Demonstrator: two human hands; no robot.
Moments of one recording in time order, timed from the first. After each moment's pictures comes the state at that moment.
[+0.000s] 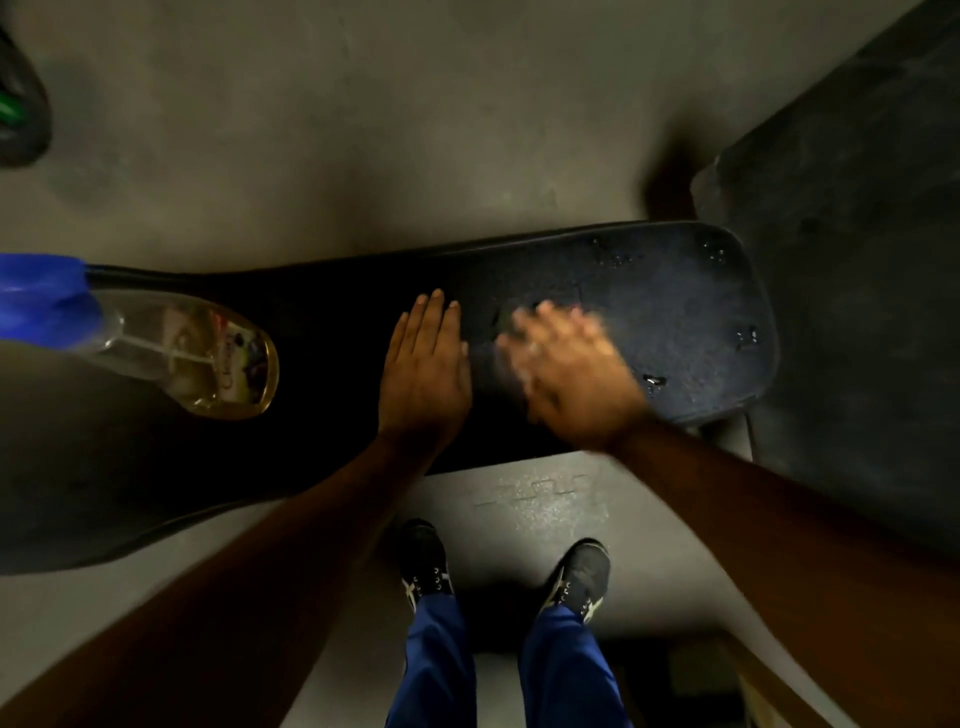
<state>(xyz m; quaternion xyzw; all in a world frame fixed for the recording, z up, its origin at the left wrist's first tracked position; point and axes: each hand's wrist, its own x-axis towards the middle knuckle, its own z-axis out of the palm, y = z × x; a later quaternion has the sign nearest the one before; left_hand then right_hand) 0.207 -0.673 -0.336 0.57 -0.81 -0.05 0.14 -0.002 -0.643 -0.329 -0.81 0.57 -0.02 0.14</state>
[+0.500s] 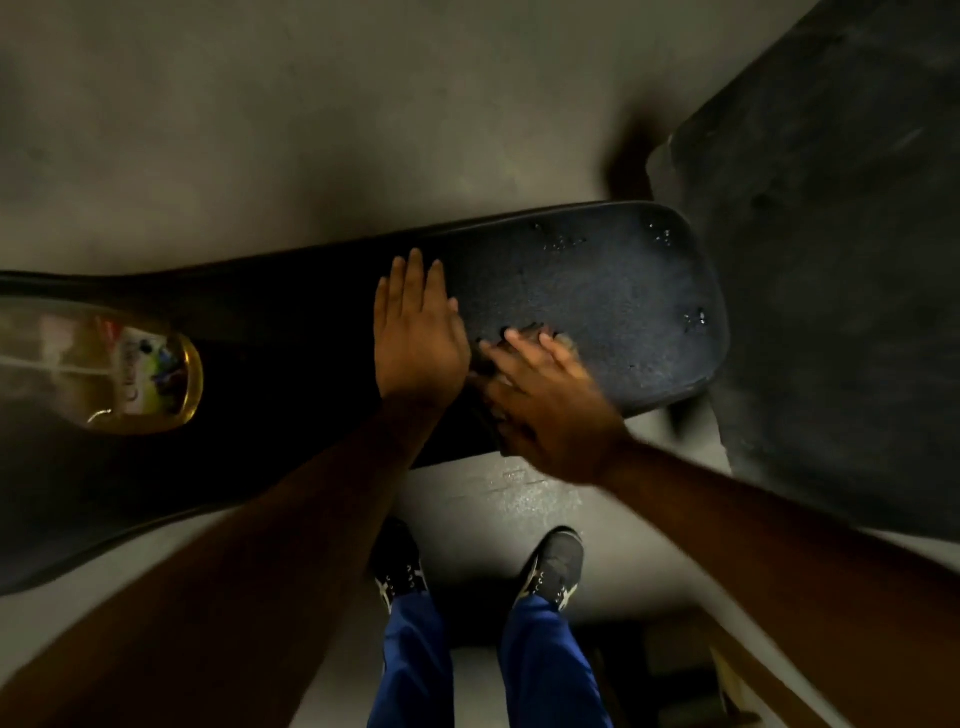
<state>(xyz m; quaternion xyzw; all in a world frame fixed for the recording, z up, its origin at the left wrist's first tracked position) 0.137 -0.696 -0.345 0.63 -0.76 -0.08 0.16 -0.025 -0.598 -0.327 -0.84 0.52 0.00 0.17</state>
